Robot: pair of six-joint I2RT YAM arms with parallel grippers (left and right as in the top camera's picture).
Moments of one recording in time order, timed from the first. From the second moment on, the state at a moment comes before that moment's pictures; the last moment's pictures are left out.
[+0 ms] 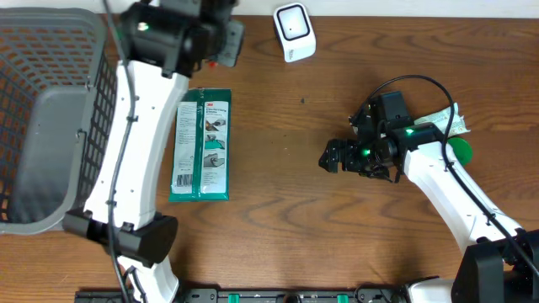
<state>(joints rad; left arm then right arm) -0.33 1.91 2.34 -1.30 -0.05 0.09 0.24 1.55 1.04 -0.80 -0.37 0.33</state>
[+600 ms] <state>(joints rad) -0.34 1.94 2.31 -1.39 -0.01 0.15 0.24 1.55 1.04 -0.80 -0.37 0.33</state>
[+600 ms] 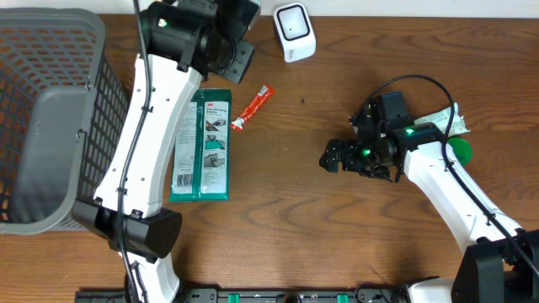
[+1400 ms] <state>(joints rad) -0.36 2.22 1.90 -1.17 0.13 0.19 0.24 1.55 1.04 -0.80 -0.37 0.33</state>
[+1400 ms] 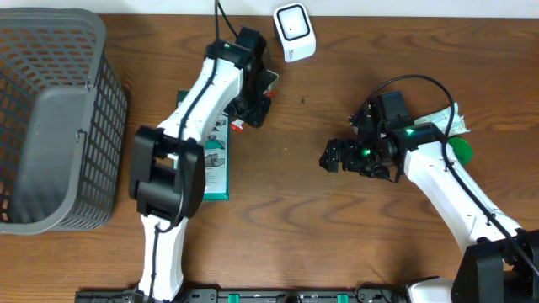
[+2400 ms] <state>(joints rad) -0.36 2.33 1.89 -1.01 0.06 0.20 0.24 1.55 1.04 -0.80 -0.37 0.33</state>
